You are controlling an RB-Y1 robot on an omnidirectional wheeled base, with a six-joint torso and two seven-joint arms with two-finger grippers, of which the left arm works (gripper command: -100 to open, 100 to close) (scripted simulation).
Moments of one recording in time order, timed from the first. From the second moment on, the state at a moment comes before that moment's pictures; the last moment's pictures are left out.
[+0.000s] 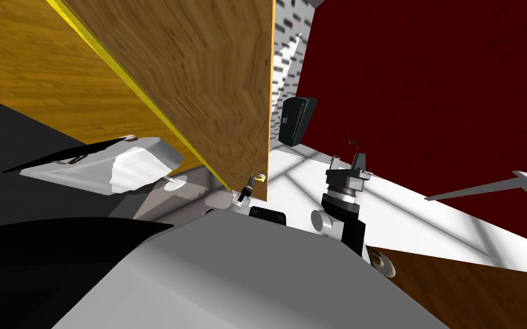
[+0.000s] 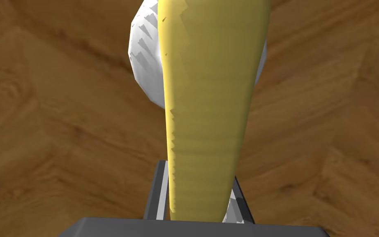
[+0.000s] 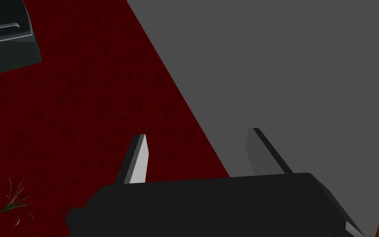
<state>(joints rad) -0.17 0.07 -0.07 -0.62 -0.01 -0.79 0.05</state>
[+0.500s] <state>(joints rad) -0.17 0.07 -0.03 -0.61 0.01 -0.79 0.03</state>
